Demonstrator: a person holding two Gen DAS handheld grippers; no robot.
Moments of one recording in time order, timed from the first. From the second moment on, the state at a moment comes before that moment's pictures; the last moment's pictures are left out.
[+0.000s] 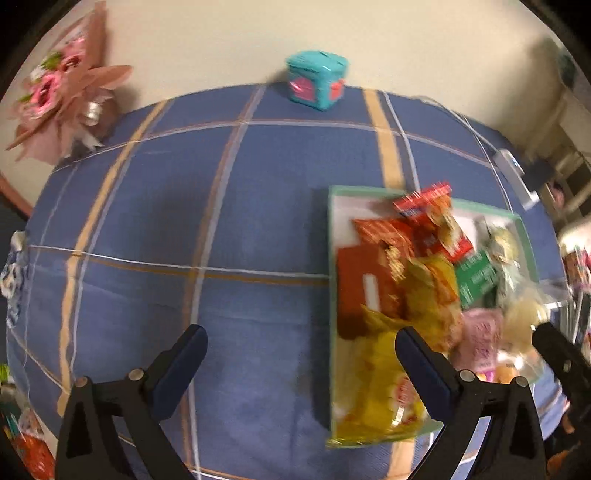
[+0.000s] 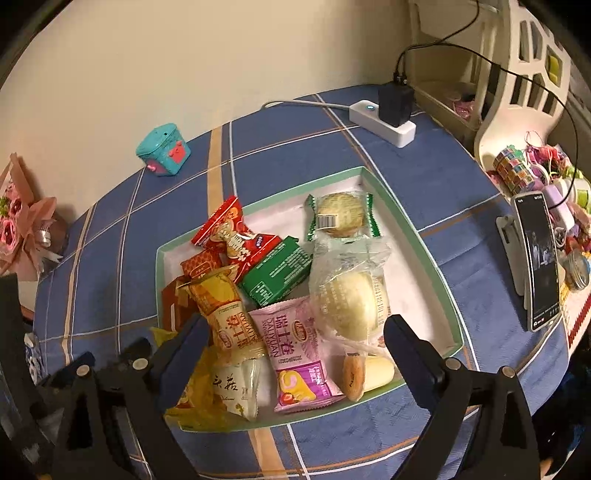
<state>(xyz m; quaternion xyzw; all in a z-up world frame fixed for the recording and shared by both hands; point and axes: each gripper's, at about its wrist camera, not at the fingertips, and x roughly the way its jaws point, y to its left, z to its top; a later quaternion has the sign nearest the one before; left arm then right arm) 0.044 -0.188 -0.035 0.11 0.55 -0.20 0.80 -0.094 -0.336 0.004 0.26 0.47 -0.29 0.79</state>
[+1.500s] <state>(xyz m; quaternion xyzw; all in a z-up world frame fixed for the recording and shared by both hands) 0.024 -0.079 0.008 0.09 0.51 -0.07 0.85 -0.084 -0.253 0.032 0.19 0.46 -0.23 0.84</state>
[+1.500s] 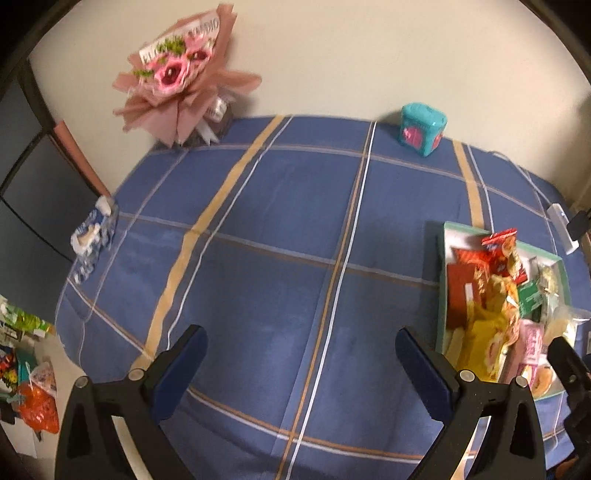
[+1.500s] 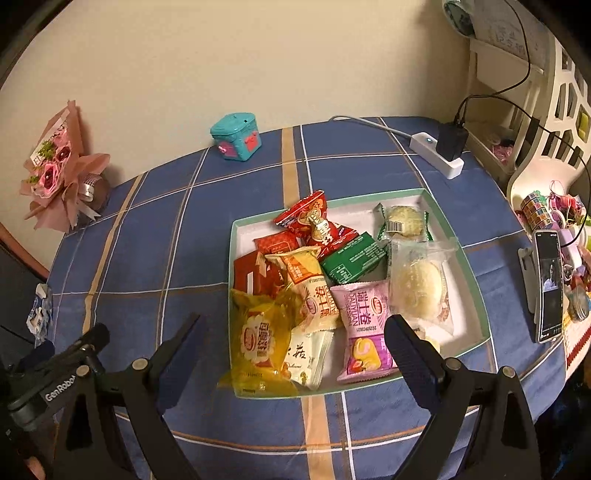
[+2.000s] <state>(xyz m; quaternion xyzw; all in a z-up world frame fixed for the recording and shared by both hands) 0.010 -0.054 -0.005 0.08 0.53 -0.08 0.84 -0.104 -0.238 0.023 0.19 0.47 -0.23 0.84</state>
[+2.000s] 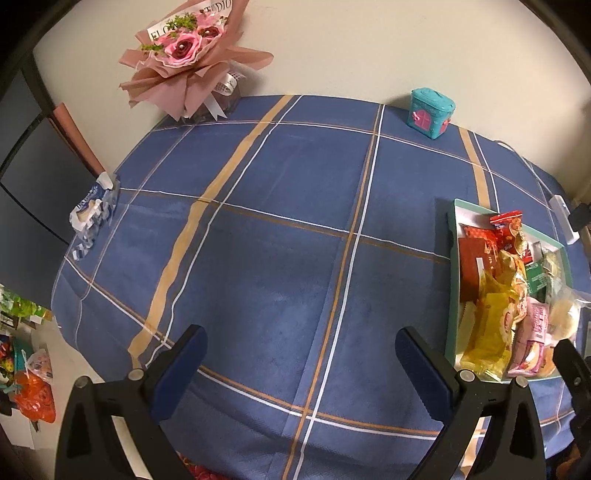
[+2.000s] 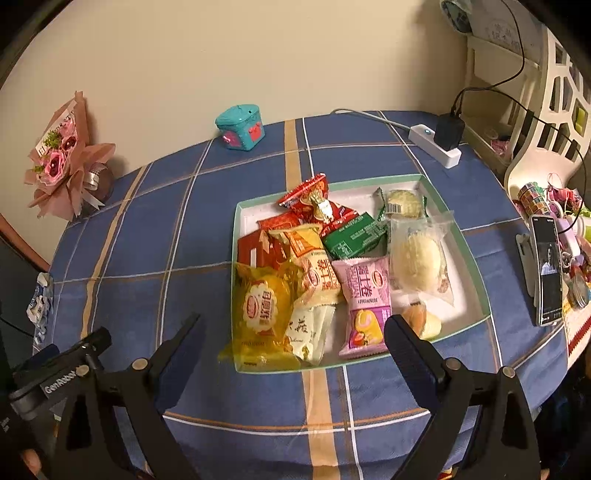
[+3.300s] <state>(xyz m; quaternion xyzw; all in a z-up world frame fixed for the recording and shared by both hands) -0.019 -0.040 -0.016 0.11 0.54 -0.12 0.83 -0.132 -0.223 0.002 0.18 0.49 -0.25 0.82</state>
